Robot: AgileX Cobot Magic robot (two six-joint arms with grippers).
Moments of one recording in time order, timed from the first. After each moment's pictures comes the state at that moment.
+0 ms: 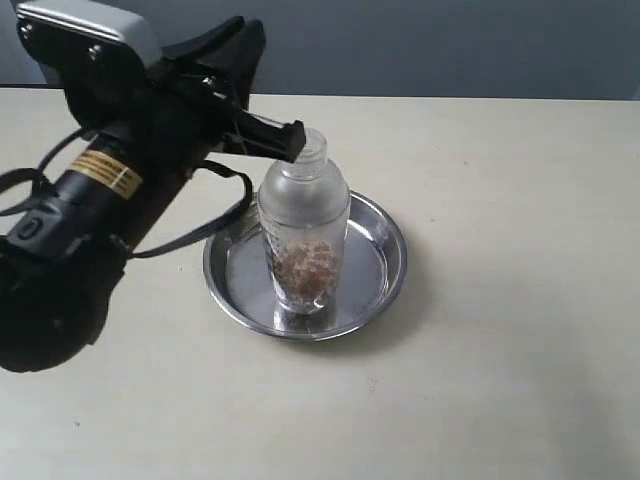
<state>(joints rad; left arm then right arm) -0.69 1.49 -0.57 -0.38 -1.14 0.22 -0.04 0.00 0.00 0.07 0.32 -0.03</state>
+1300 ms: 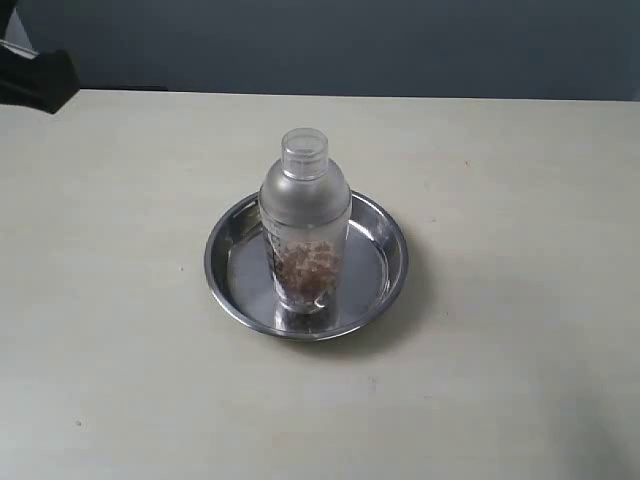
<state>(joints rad) -0.59 0.82 -0.57 -0.95 -0.48 1.05 -0.04 0.00 0.00 0.07 0.32 -0.03</state>
